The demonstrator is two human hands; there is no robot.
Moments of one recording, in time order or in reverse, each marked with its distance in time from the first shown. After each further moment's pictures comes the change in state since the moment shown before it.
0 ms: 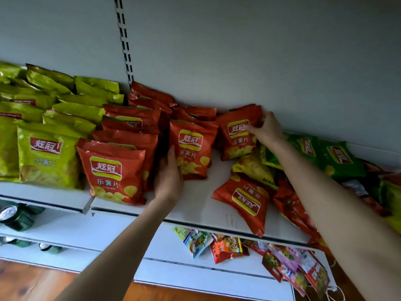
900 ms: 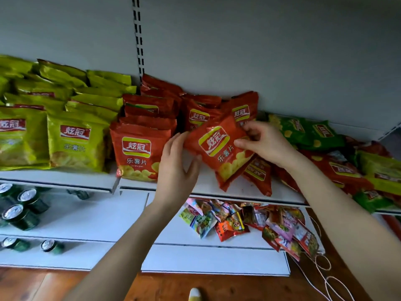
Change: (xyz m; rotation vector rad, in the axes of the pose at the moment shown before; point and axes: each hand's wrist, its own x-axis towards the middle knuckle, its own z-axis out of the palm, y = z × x) left_hand -0.083 -0.006 -0.088 -0.397 0.165 0.446; right_hand -0.158 -0.060 -0.011 0.036 -0.189 -0.283
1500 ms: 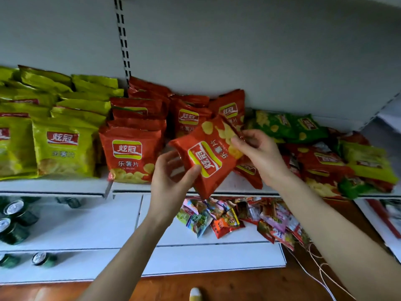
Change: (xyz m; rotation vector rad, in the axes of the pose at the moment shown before) left_hand -0.024 0.016 -0.006 -0.627 -0.060 -0.419; right_hand -0.036 0.005 0.019 0.577 0.249 0.261
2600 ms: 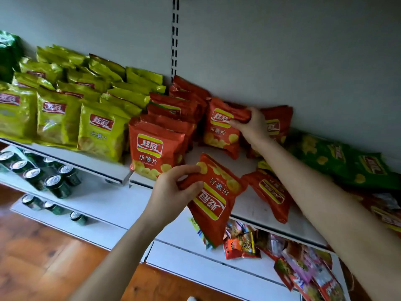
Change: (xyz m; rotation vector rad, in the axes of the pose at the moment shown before) left_hand 0.006 0.006 0.001 0.301 0.084 -0.050; right_hand 0.161 0.018 0.067 -0.364 -0.117 -0.239
